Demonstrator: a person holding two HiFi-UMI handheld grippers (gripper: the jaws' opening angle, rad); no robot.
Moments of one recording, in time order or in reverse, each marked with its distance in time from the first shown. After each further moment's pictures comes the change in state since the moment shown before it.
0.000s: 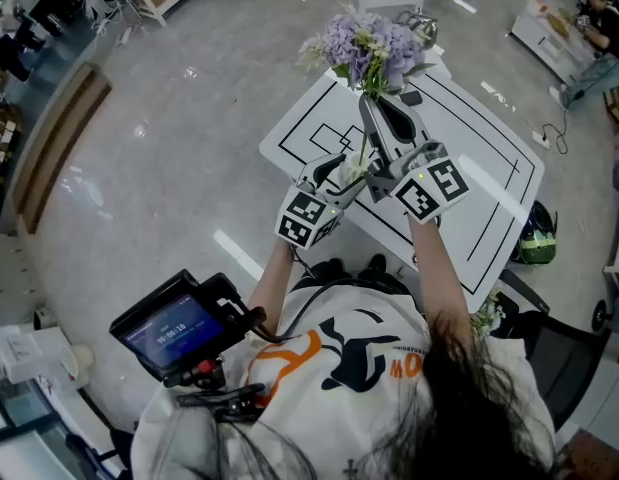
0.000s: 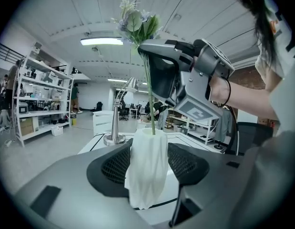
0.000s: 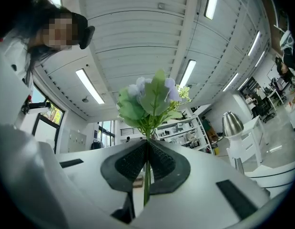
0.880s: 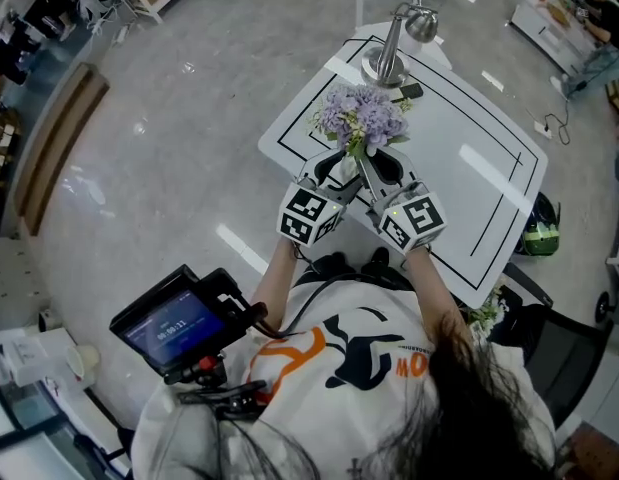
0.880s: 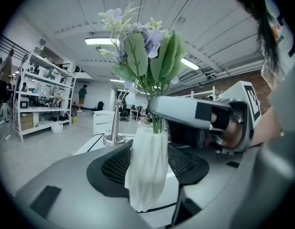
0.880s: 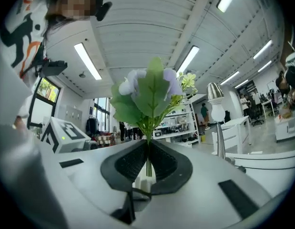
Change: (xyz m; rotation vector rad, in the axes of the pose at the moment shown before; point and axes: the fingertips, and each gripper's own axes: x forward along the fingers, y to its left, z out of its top) left arm 0.000 0.000 0.002 -0.041 -0.029 0.005; right arm -0.060 0.008 -0.108 -0.123 0.279 -0.112
